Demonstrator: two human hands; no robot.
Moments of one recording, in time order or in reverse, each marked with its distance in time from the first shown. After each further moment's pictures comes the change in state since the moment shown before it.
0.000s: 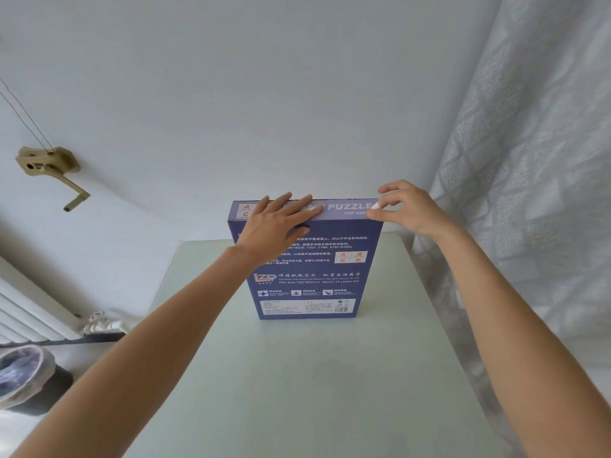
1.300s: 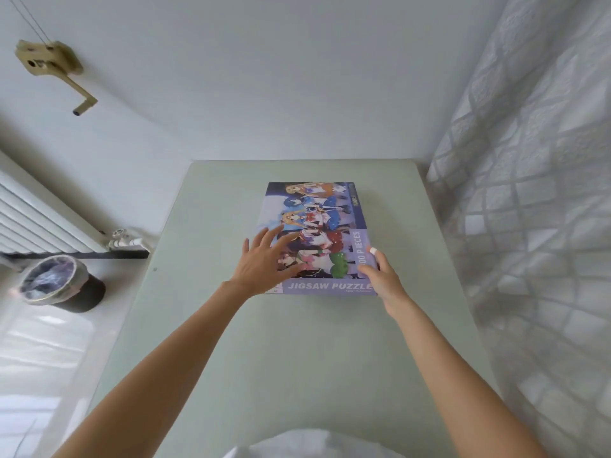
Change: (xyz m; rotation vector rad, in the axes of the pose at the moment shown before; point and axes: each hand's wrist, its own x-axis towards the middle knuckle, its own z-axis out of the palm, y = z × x) left_hand -0.189 0.068 0.106 -0.314 -0.271 -0.354; right_hand -0.190 0.081 0.198 0.568 -0.057 0.662
